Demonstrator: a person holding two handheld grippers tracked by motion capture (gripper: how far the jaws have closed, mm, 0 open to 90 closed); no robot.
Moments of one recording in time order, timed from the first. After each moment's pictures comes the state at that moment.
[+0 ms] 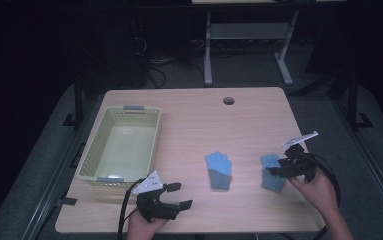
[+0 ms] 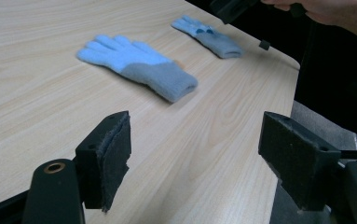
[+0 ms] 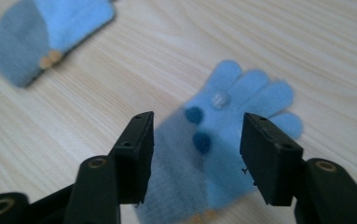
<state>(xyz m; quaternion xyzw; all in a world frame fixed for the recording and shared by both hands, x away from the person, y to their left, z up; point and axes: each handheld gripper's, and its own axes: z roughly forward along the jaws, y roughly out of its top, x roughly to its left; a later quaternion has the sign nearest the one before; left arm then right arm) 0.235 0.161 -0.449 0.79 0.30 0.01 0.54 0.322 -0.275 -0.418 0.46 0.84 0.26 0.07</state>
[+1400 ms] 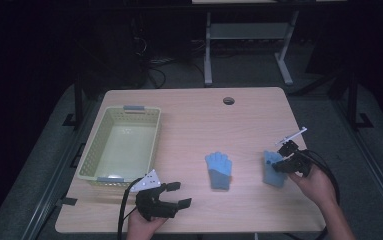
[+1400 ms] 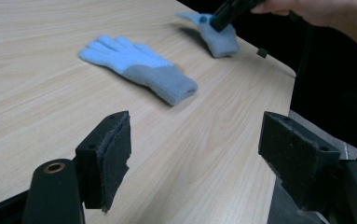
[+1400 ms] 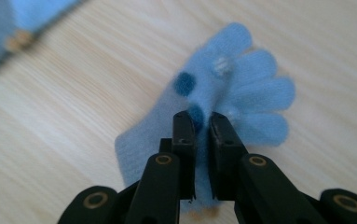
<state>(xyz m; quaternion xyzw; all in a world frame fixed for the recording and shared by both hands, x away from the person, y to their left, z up) 0.237 0.165 -0.449 0.78 0.31 0.00 0.54 0.332 -0.262 -0.411 0.46 0.86 0.19 0.08</state>
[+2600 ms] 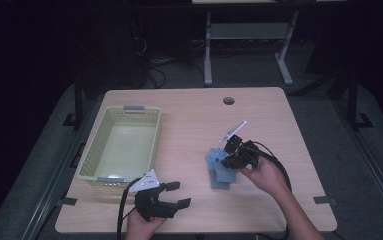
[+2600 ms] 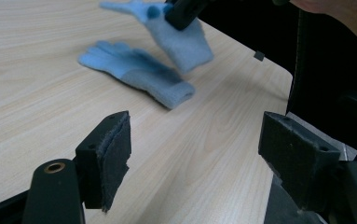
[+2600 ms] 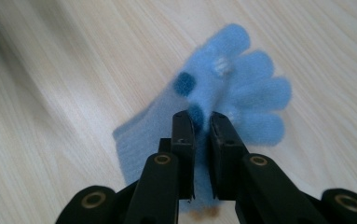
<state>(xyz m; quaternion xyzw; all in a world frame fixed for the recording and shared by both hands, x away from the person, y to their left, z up) 0.237 0.166 -0.447 0.78 0.31 0.00 0.55 0.342 -0.119 -0.384 0.31 0.92 0.23 0.06</state>
